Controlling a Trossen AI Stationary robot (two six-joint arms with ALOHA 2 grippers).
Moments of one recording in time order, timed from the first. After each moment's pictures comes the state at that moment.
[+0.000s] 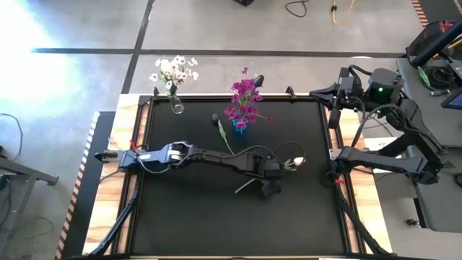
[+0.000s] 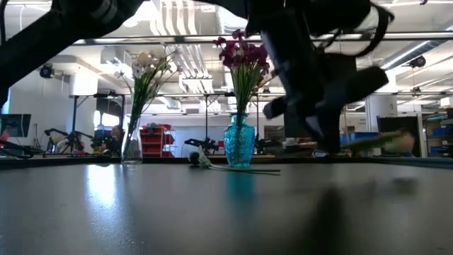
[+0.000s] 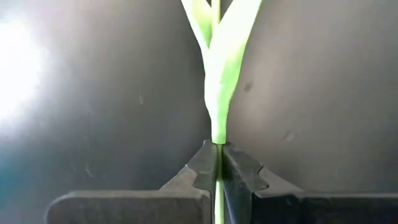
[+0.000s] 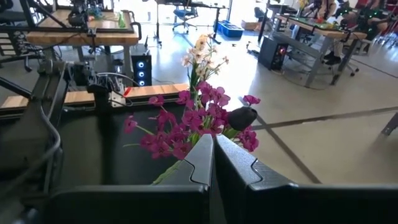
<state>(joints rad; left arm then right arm) -0.12 2.56 2.33 -0.85 -0.25 -0.40 -0.66 0.74 1.28 -0.71 -0.32 -0.18</state>
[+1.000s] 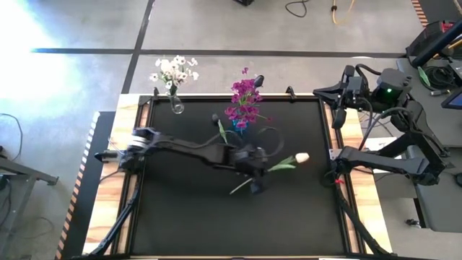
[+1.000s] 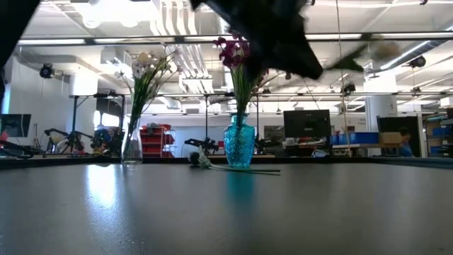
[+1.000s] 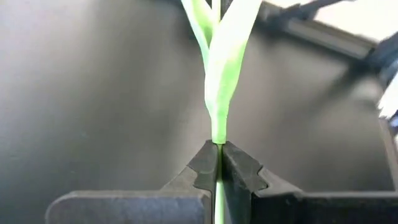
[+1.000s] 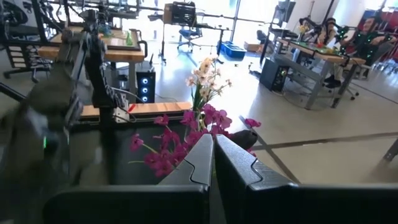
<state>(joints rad) -0.12 2.06 1.67 -0.32 -0.10 -0.39 -0.66 0.71 1.29 -0.66 -0.35 -0.20</state>
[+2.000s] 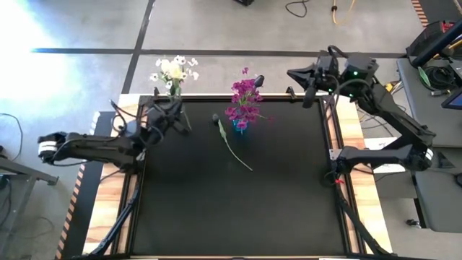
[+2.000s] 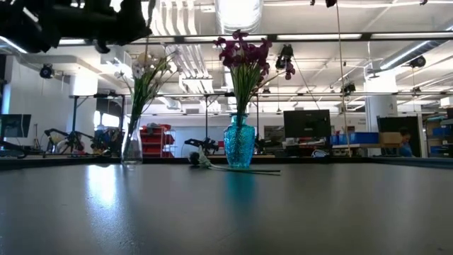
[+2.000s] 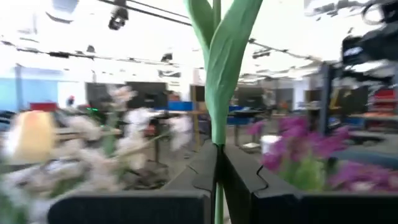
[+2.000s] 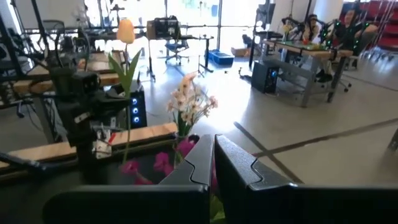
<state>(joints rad) 0.18 0.86 0.32 0.96 -0.65 0.24 -0.66 1.04 1.31 -0.35 -0.29 -0.06</state>
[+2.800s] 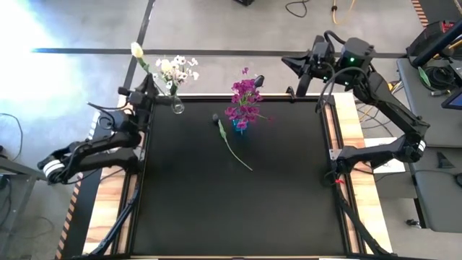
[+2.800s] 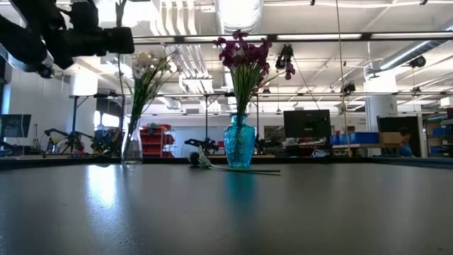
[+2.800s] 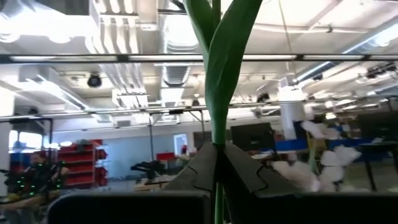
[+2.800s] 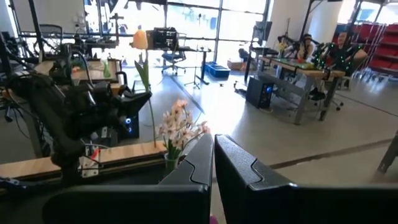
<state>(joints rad) 0.77 0.89 0.23 1.29 -0.44 0.41 -0.66 1.19 1.52 -0.35 -0.29 -0.11</state>
